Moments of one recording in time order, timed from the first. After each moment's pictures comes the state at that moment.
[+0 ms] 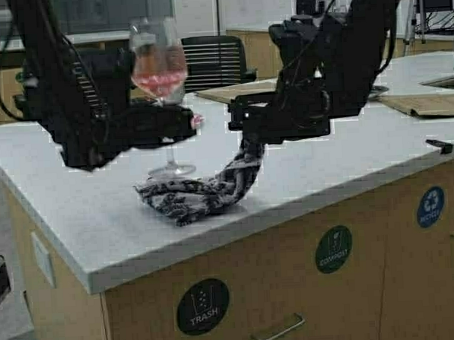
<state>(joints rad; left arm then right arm) -0.39 0.68 0.63 0.17 -1.38 -0.13 0.57 0.44 0.72 0.11 -0.83 0.20</state>
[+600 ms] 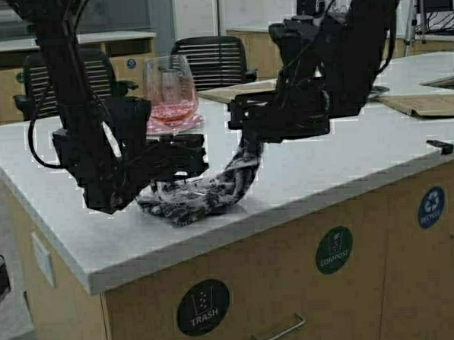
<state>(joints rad) -0.39 0.91 0.47 0.17 -1.49 -0.12 0.57 0.44 0.72 0.11 -0.84 0.20</state>
